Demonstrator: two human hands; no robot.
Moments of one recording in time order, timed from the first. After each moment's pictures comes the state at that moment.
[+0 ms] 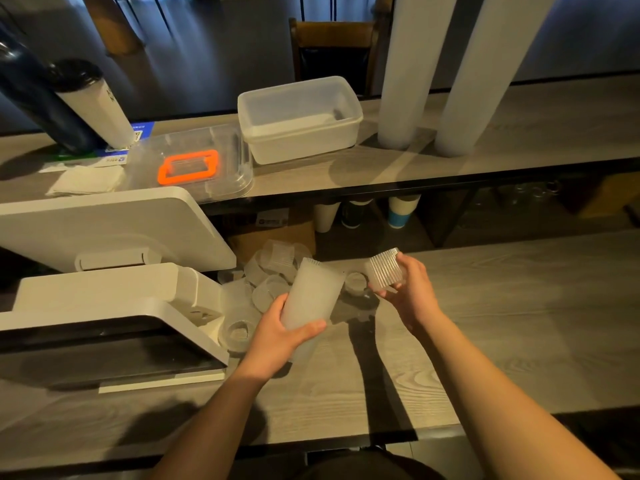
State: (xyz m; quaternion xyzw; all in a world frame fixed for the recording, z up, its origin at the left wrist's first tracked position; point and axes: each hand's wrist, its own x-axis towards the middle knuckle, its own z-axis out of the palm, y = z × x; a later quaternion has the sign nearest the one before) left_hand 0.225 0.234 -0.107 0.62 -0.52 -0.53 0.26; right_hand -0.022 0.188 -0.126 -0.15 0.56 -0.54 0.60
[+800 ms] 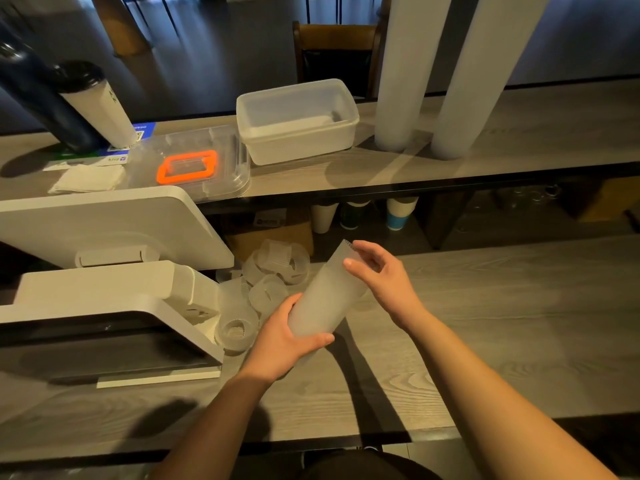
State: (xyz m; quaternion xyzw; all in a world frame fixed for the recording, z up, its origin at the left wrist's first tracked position) left_hand 0.211 0.241 -0.101 0.61 -0.59 -0.48 0.22; right_hand -0.001 0.188 -0.087 -0.48 0.58 -0.42 0.50
